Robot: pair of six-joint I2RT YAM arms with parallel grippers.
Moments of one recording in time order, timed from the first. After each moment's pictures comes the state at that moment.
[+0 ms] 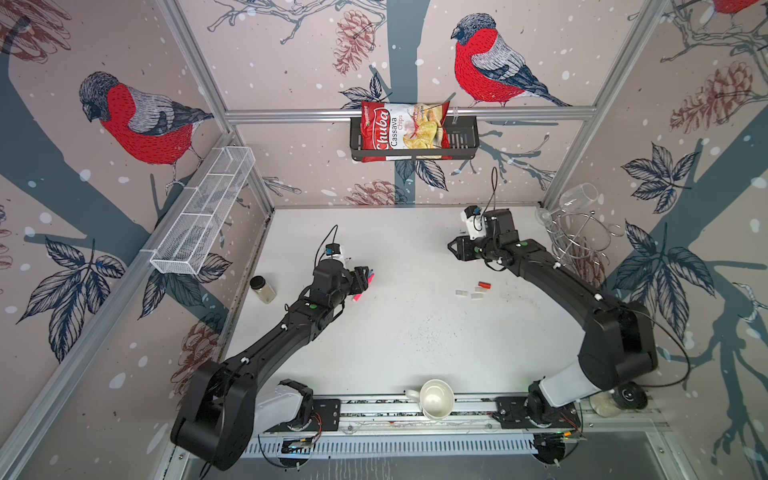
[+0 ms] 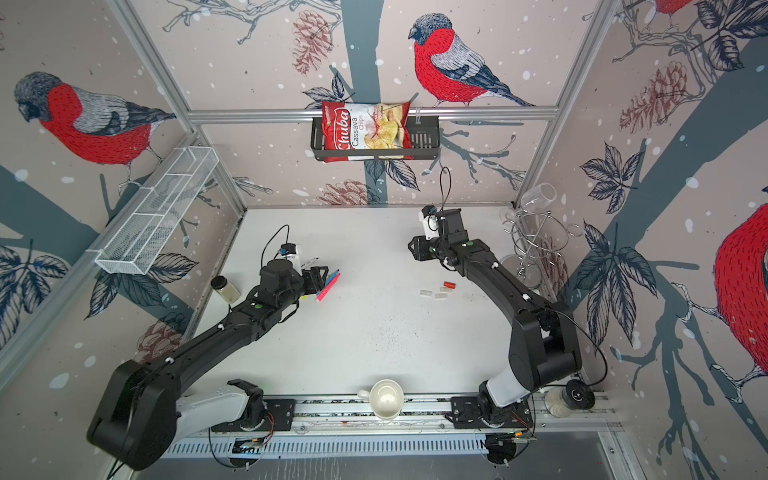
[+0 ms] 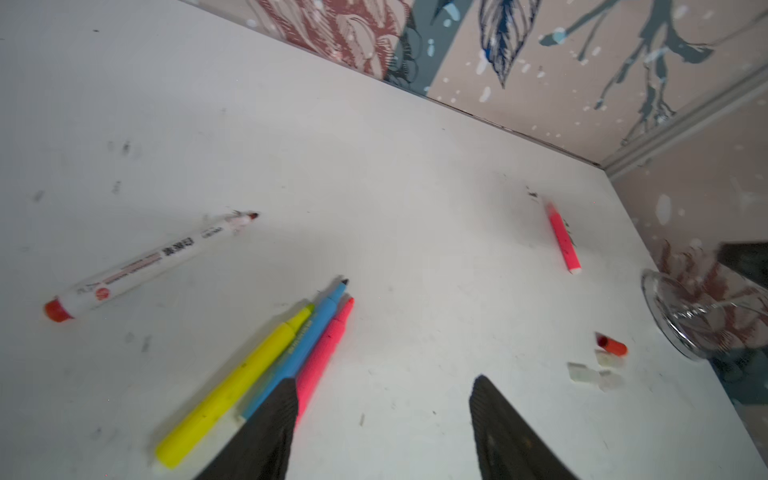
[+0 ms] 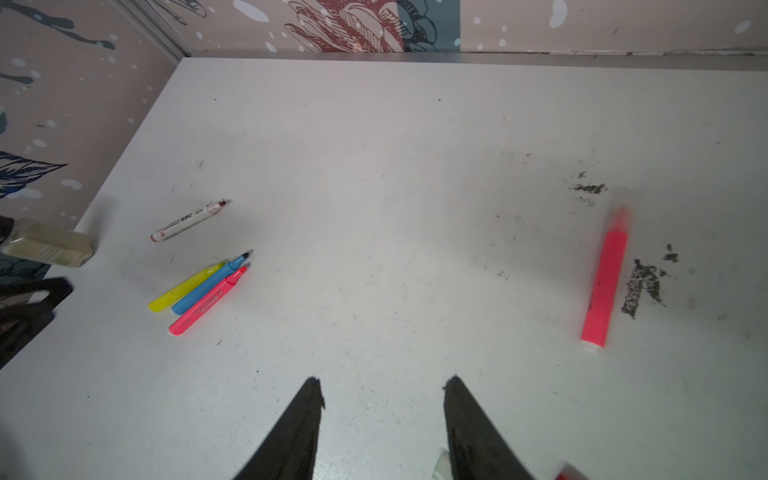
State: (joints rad) left arm -0.32 1.24 0.61 0.10 0.02 -0.51; right arm 0.40 1.52 1.17 -0.35 -0.29 0.13
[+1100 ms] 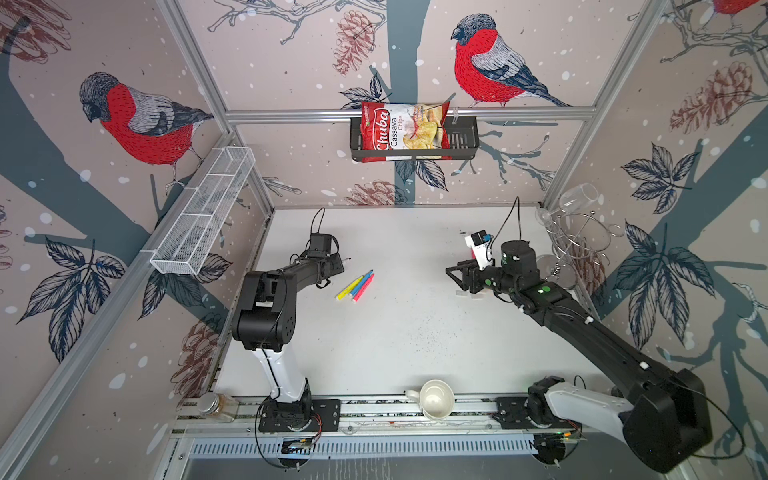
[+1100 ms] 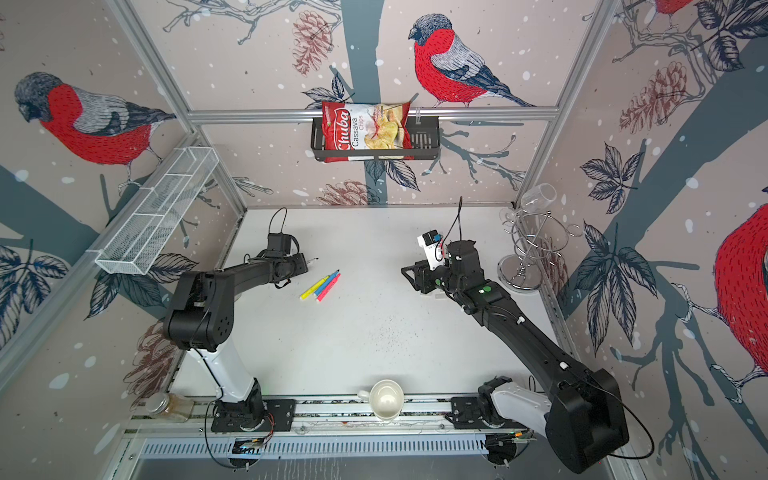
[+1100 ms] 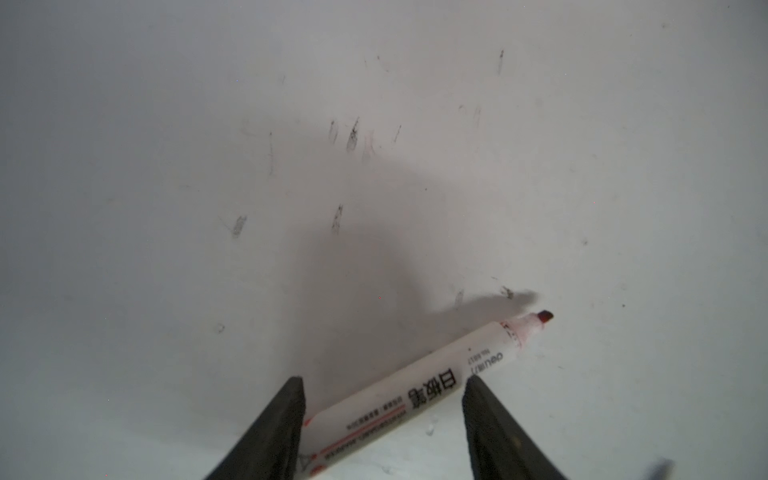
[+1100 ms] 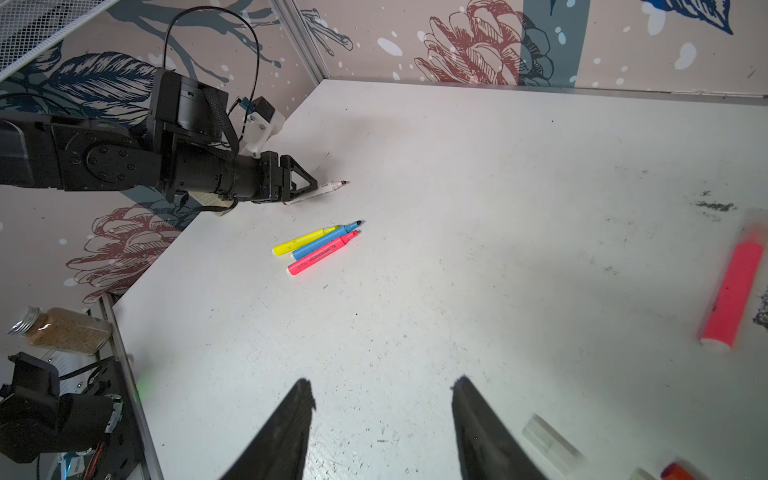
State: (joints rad) left arm -0.09 1.83 1.02 -0.13 -0.05 -0.39; right arm 0.45 1.14 0.81 -0.19 -0.44 0.14
